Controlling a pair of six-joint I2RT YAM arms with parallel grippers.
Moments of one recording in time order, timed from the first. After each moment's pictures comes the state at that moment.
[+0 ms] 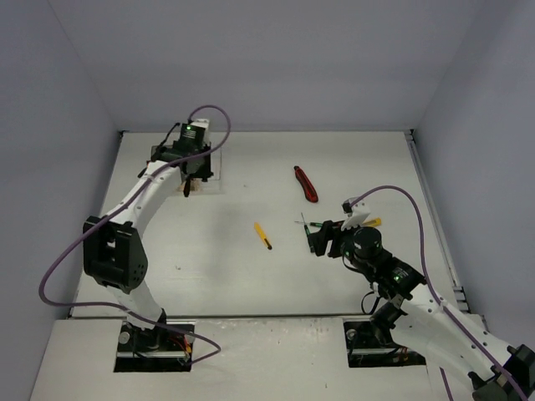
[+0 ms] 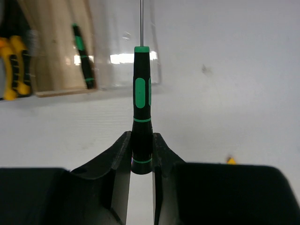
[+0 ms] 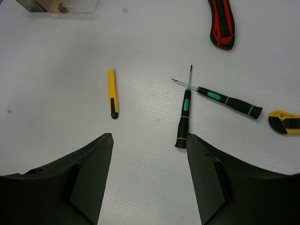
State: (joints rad) left arm -0.29 1.71 1.52 -0.63 -0.11 -0.22; right arm 0.67 0.66 0.44 -0.15 0.15 0.40
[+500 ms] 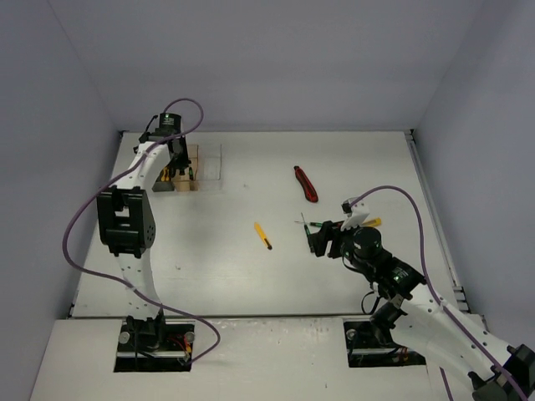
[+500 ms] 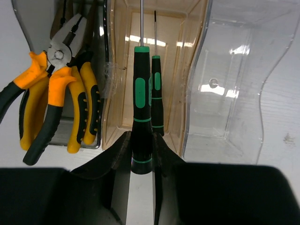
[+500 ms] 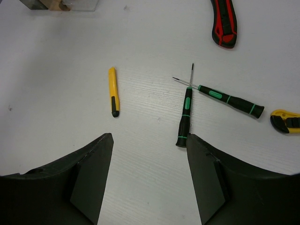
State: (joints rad) left arm -0.09 2.04 1.79 -0.68 -0.11 -0.22; right arm 0.67 0.67 0.43 -0.15 0.14 0.40
